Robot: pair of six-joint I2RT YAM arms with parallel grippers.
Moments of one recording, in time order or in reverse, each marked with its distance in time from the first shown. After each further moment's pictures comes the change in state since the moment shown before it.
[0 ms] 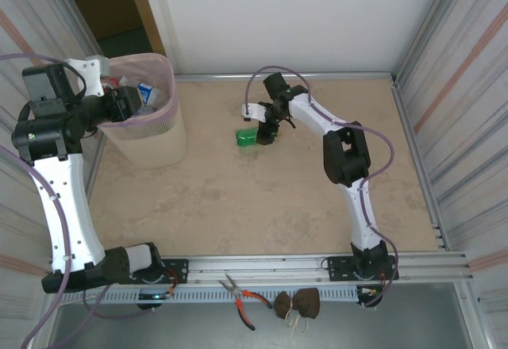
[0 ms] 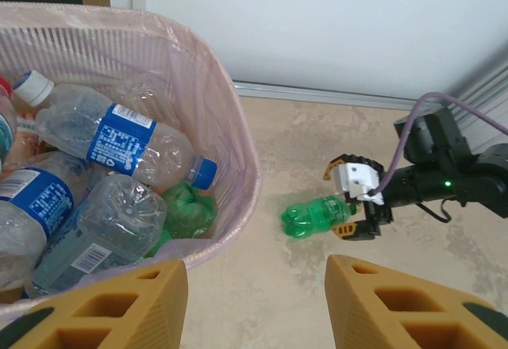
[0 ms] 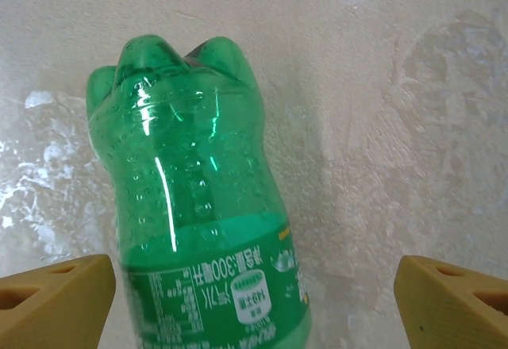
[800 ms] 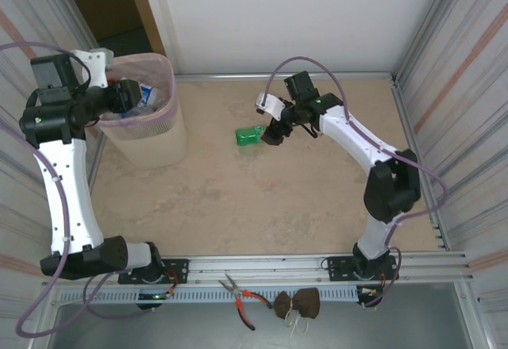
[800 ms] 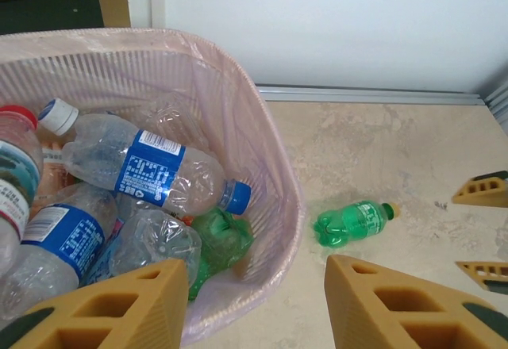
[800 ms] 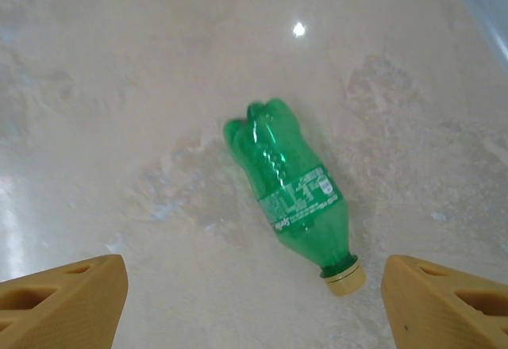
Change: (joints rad) left arm -0.011 0.073 0.008 0.056 -0.068 0.073; right arm 0.010 -0.535 -0.450 0.134 -0.006 0.320
